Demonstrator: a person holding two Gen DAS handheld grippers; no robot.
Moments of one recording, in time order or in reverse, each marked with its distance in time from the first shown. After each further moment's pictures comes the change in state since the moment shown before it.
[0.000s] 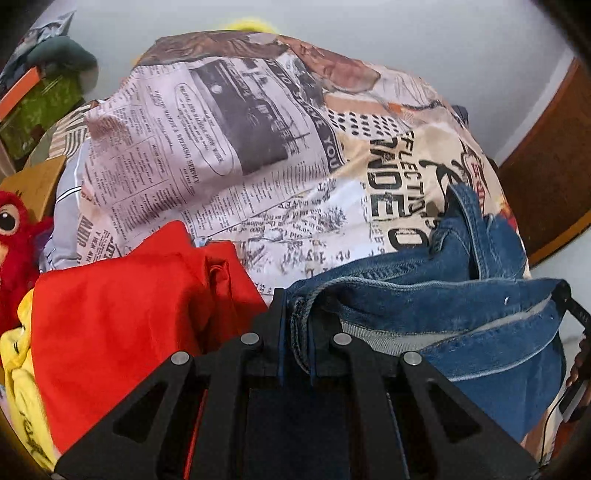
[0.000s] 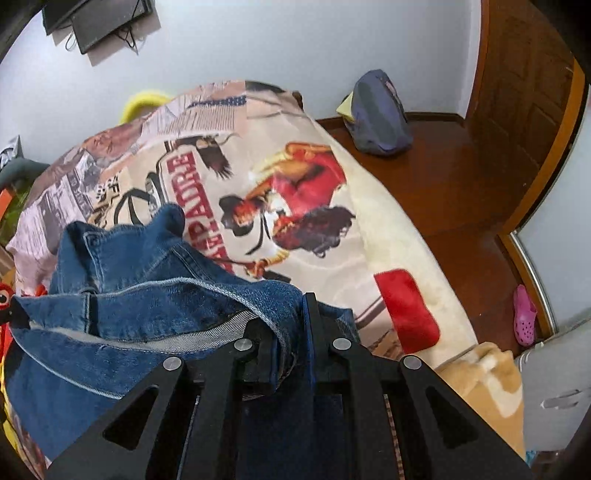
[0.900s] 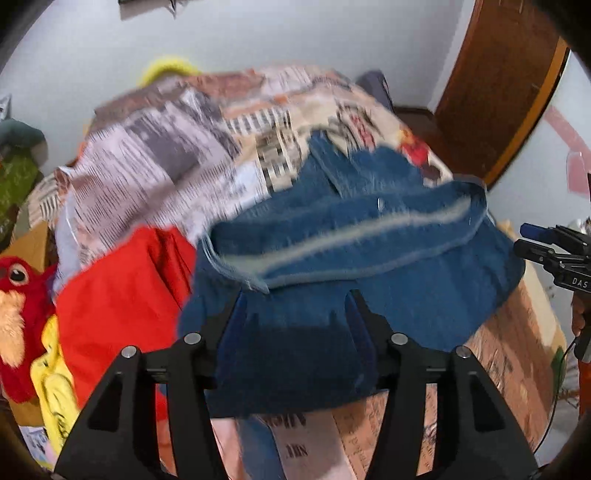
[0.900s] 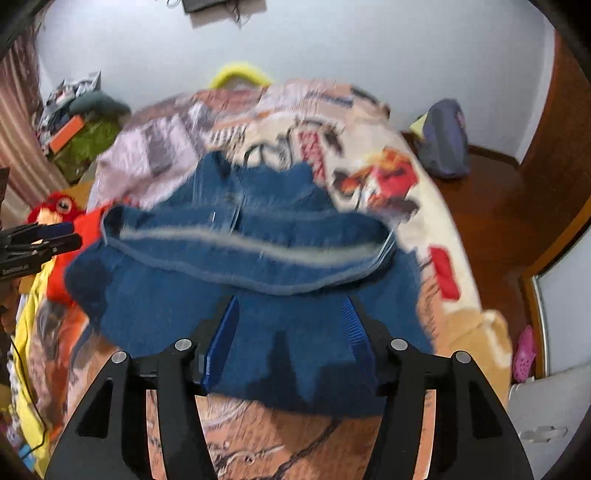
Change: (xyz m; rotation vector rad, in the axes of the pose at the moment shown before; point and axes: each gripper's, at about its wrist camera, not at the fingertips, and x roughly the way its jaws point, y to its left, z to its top) left arm -0.094 -0.070 -0.074 0.305 0.010 -0.090; right arm -0.101 0.073 -0.066 -0.264 0.064 0.157
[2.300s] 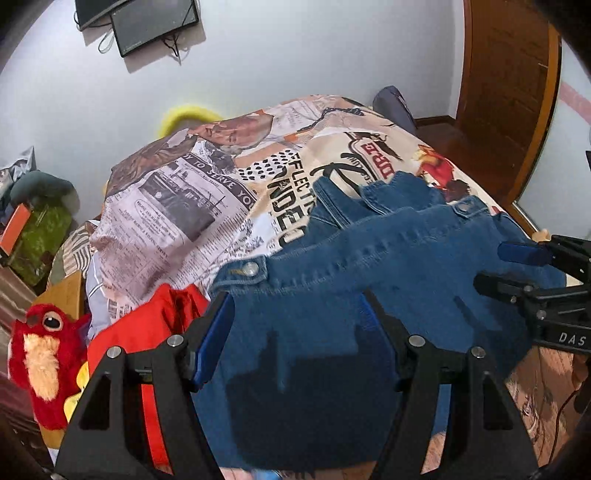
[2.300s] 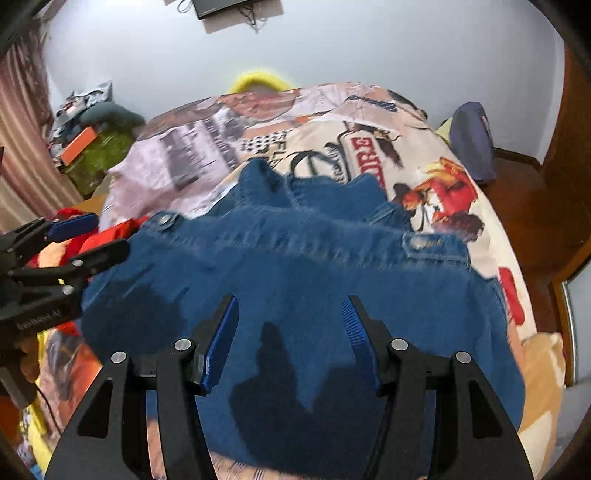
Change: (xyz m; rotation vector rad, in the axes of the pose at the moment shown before) left arm 0.003 -0.042 0.028 0.090 -0.161 0.193; right arm 0.047 0.052 0.029 0.020 -0.072 0.062
